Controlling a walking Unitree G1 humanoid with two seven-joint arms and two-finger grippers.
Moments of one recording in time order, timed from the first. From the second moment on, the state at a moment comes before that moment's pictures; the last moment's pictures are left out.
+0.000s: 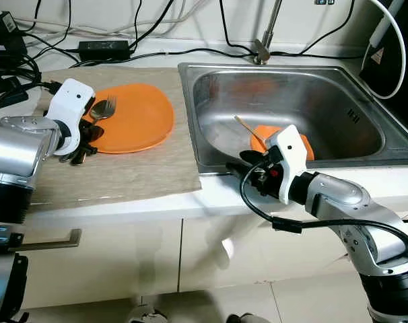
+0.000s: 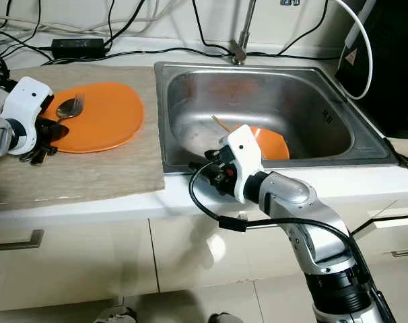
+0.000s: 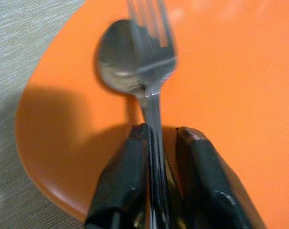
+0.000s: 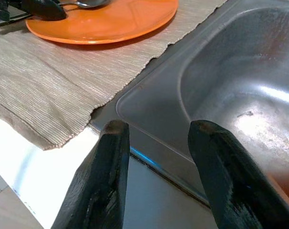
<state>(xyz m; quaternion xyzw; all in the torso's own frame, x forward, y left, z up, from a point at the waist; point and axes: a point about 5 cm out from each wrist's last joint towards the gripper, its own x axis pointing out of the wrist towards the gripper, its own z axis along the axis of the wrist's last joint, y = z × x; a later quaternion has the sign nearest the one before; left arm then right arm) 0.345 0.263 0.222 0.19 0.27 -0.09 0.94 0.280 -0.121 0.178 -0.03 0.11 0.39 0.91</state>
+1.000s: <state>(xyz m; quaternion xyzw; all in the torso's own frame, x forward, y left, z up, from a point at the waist) 0.373 0.215 0.226 0.14 0.17 -0.15 0.96 0.284 -0.123 0.179 -0.04 0.11 0.38 0.92</state>
